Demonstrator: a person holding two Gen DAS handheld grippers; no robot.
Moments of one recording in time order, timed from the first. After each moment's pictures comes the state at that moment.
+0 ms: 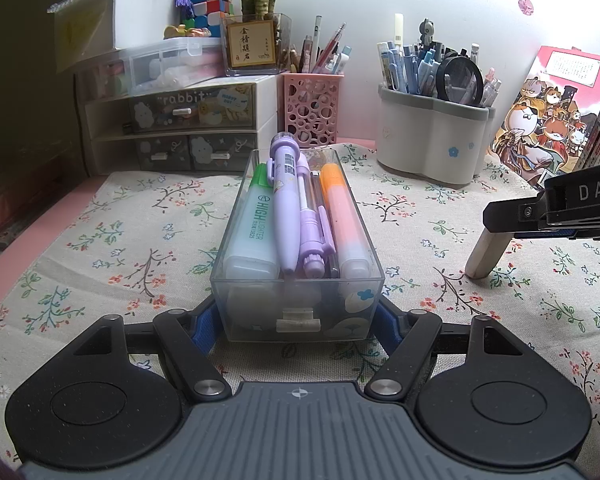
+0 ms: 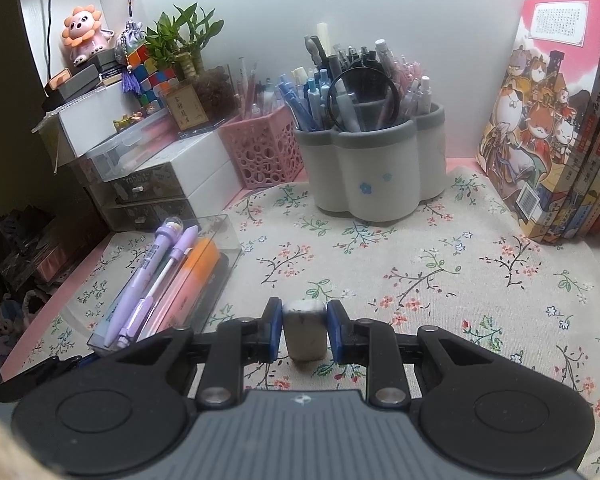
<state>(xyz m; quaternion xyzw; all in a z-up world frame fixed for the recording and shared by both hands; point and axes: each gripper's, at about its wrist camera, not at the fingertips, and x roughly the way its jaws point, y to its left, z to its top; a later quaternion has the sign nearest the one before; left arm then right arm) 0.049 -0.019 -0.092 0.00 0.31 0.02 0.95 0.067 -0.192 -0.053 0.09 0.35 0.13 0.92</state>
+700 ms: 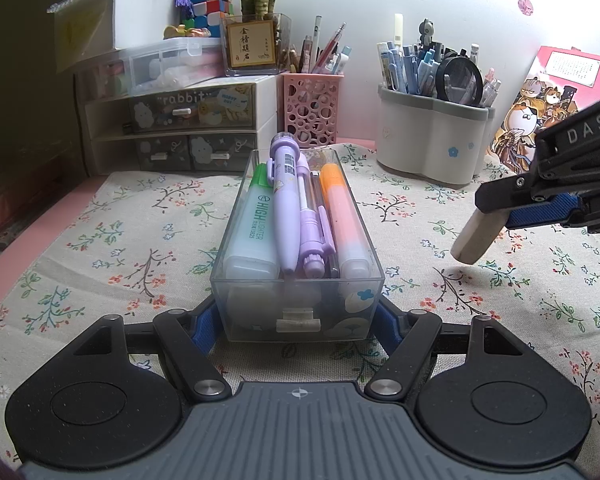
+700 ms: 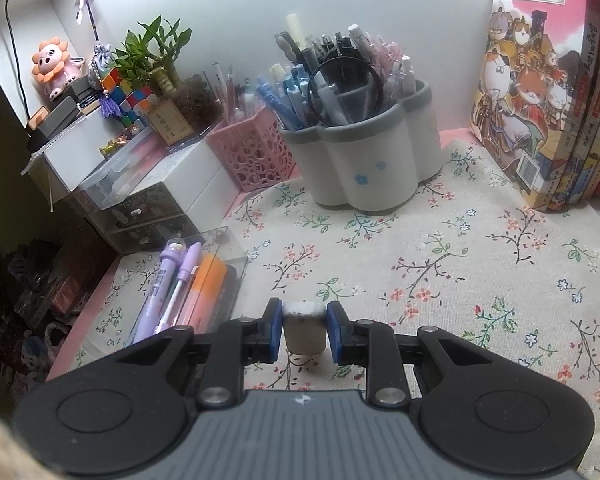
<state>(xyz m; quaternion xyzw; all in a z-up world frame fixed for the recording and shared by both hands) 0.049 -0.019 -0.092 0.00 0.31 0.02 0.95 0.081 -0.195 -0.045 0.16 0.39 0.12 0.90</state>
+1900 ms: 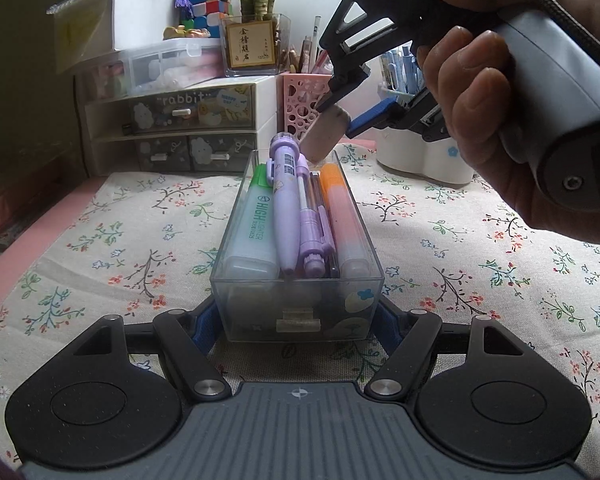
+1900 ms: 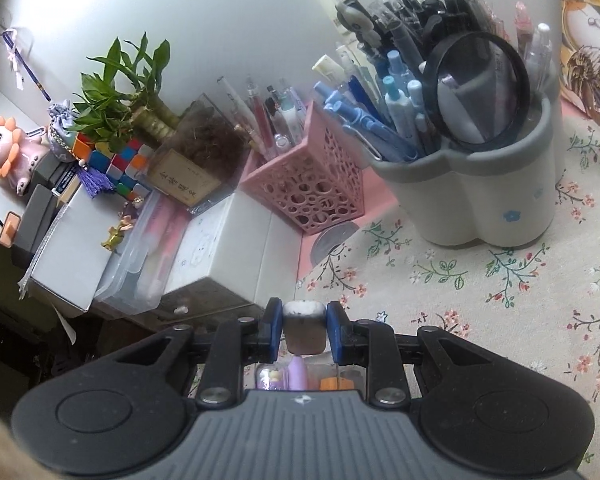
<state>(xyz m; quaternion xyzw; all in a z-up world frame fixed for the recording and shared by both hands) 0.049 -0.019 -0.092 0.00 0.31 0.02 0.95 0.196 -0.132 -0.044 0.30 0.42 0.11 0.85</state>
